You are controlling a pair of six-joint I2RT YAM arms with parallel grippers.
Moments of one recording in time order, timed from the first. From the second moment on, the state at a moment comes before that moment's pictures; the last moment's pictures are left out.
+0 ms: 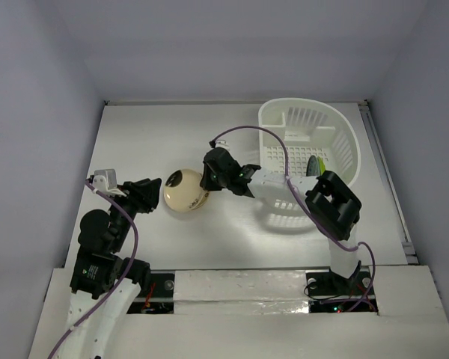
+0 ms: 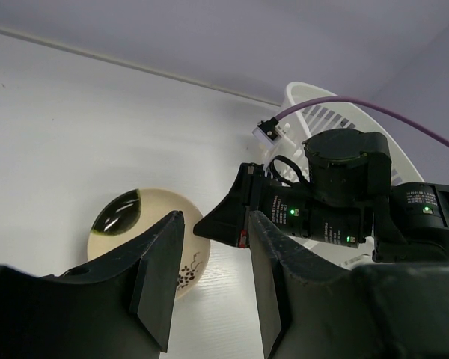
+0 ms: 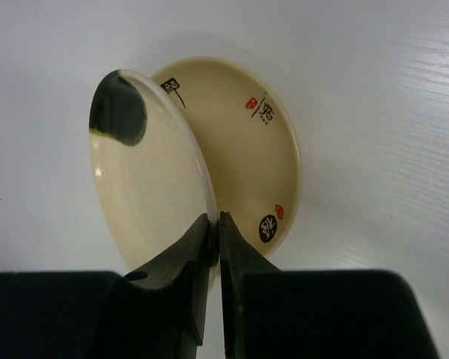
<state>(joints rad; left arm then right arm) -0.27 0.27 0.63 -0.36 0.01 -0.48 0.92 1.97 1.41 -0.13 0.15 0.75</state>
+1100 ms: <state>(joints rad) -0.27 0.26 0.63 -0.36 0.04 -0.48 0.80 1.41 1.28 -0.48 0.60 0.65</state>
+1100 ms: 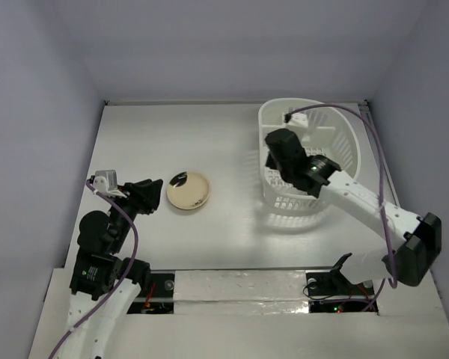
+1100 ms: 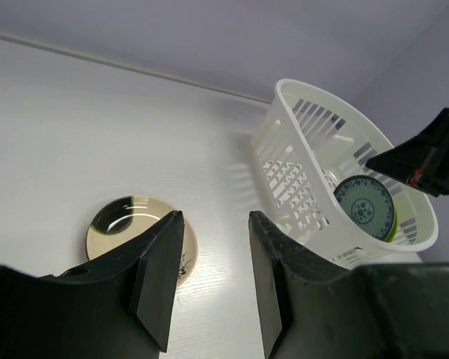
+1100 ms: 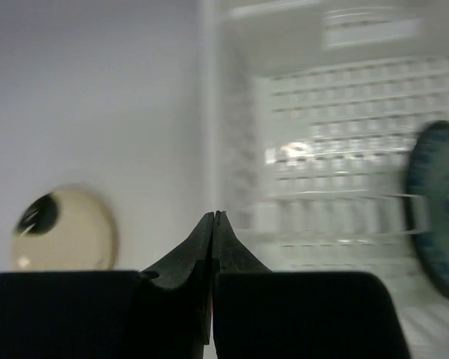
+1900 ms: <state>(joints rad) -0.30 0.21 0.63 -0.36 0.04 -0.48 0.53 1.38 1.18 -0.89 0.78 0.57</state>
